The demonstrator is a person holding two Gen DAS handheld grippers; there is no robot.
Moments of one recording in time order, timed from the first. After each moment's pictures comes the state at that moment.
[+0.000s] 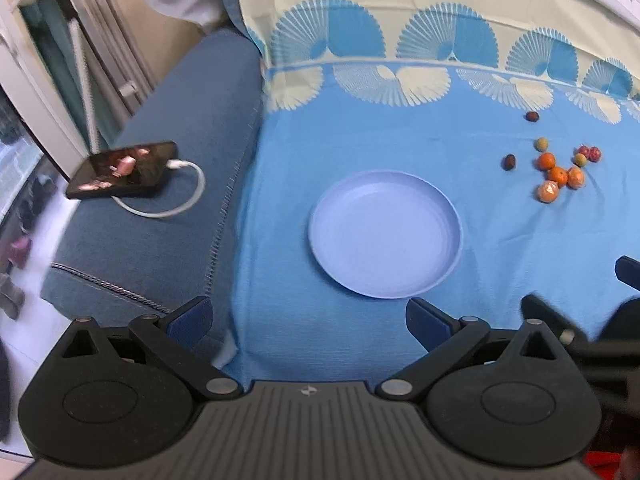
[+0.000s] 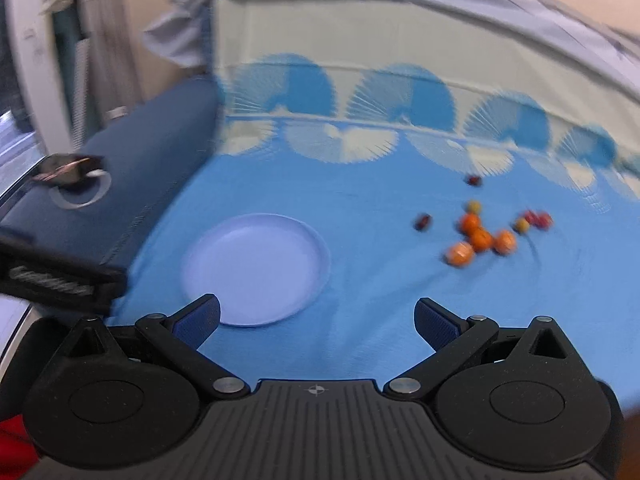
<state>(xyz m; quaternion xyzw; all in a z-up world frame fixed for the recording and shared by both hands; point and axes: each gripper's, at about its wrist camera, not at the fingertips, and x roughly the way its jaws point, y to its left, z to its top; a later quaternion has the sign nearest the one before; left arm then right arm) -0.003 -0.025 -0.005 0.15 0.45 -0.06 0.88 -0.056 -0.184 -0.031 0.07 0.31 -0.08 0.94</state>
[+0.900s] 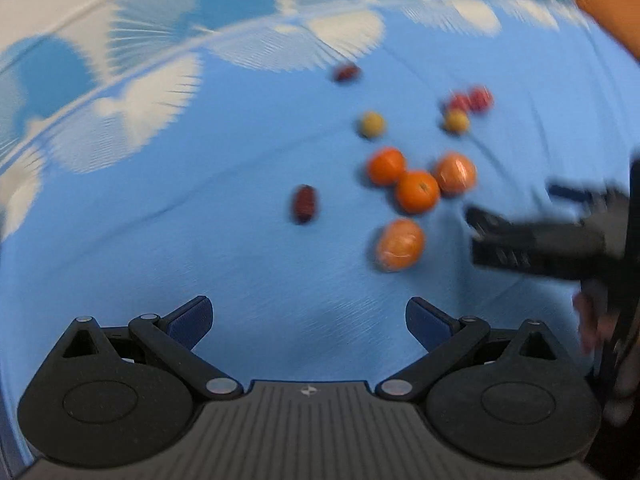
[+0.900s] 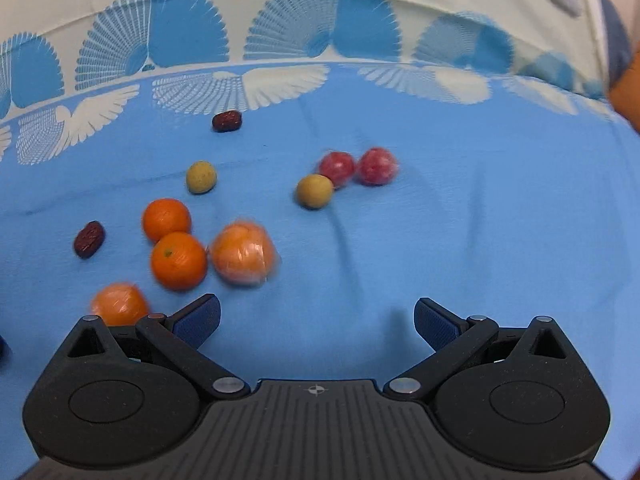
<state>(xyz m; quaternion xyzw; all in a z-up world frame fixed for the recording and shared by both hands) 0.144 -0.323 -0.147 0.28 0.47 -0.29 0.79 0.093 -0.476 -0.190 0.12 0.35 -0.24 0.90</state>
